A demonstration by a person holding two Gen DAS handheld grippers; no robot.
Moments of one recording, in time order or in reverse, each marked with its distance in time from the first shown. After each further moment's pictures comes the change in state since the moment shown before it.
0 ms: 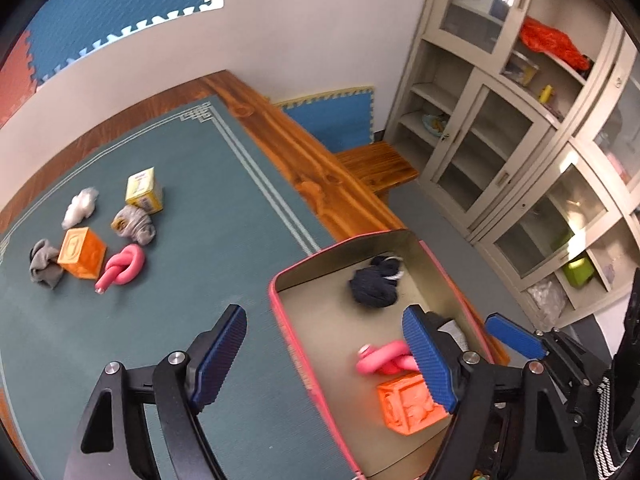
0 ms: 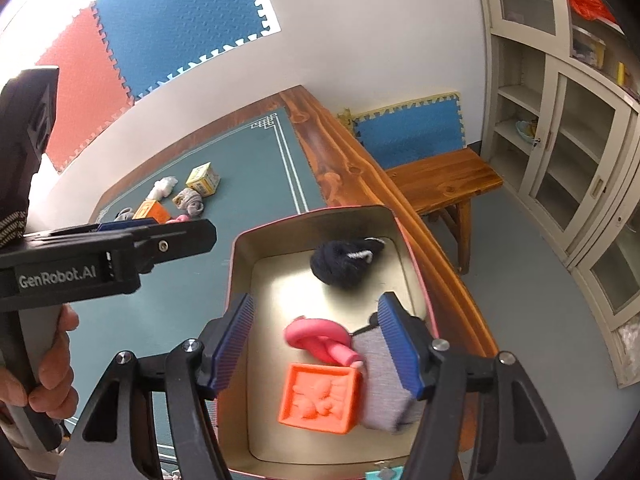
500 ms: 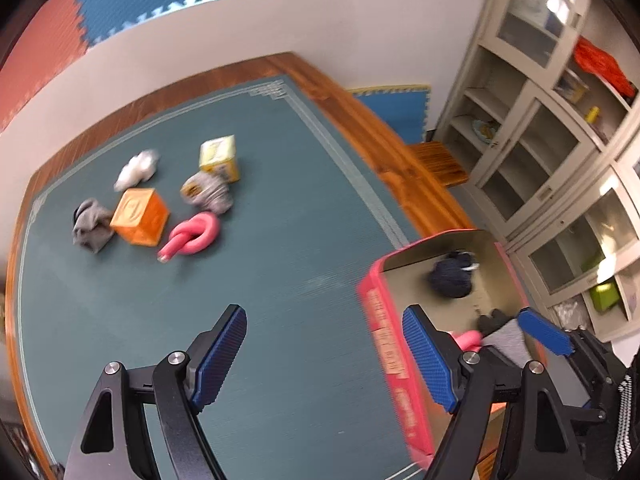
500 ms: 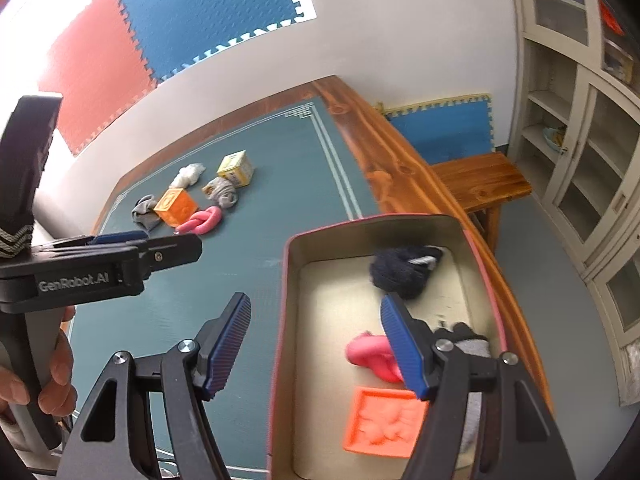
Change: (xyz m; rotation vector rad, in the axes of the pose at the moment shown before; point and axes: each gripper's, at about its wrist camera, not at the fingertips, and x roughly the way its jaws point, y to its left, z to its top) left arm -0.008 0.079 -0.016 -0.127 0.047 0.120; right arm 0.029 0.050 0.012 -0.058 0.038 0.059
